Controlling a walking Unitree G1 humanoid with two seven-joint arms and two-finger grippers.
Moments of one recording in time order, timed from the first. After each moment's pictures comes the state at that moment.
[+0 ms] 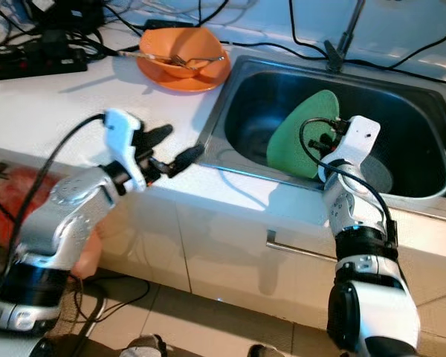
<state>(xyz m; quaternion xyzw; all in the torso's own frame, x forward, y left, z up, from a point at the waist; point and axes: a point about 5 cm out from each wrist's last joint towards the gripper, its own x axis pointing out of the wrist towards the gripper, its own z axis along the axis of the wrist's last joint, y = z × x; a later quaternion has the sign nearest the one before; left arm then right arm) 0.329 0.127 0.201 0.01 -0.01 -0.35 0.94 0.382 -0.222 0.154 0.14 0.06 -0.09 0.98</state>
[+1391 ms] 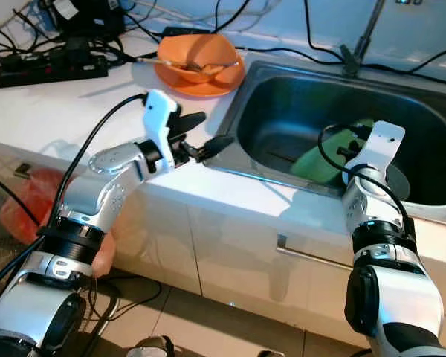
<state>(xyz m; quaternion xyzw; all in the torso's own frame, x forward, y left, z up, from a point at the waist) 0.364 0.095 0.207 0.02 -0.01 -0.41 0.91 0.377 -0.259 0.145 0.08 0.08 -0.18 0.98</state>
